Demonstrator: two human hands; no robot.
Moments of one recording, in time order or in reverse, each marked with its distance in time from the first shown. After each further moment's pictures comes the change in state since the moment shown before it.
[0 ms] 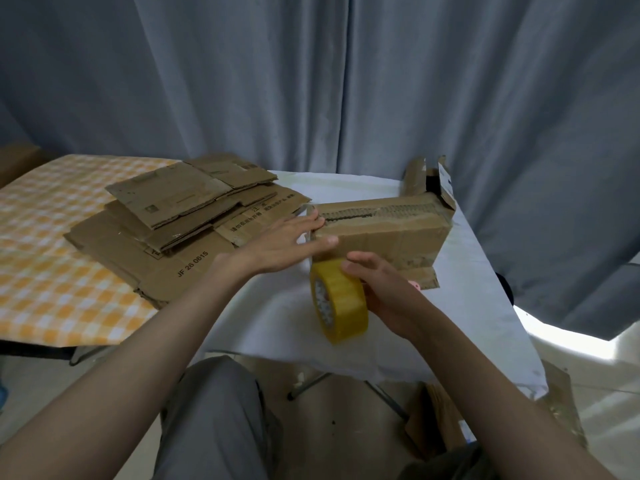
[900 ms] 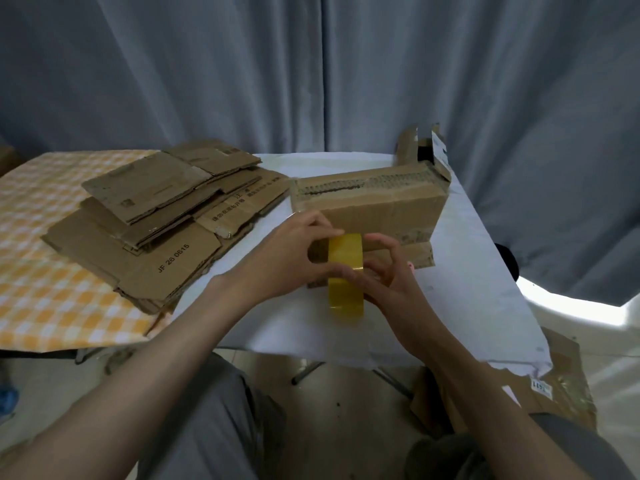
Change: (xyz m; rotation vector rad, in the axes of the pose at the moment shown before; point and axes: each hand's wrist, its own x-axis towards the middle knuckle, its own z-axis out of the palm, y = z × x) left_hand -0.024 0.055 0.024 0.081 0.159 0.275; right_hand -0.022 0.039 -0.029 -0.027 0.011 -0.416
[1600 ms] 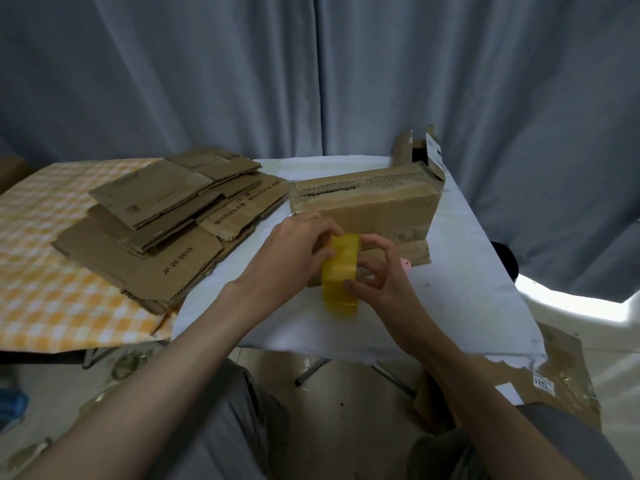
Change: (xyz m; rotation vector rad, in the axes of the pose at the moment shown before) left_hand -0.007 0.031 -0.004 0.009 0.171 -0.023; right_hand -0.005 0.010 0.000 0.034 0.001 -0.016
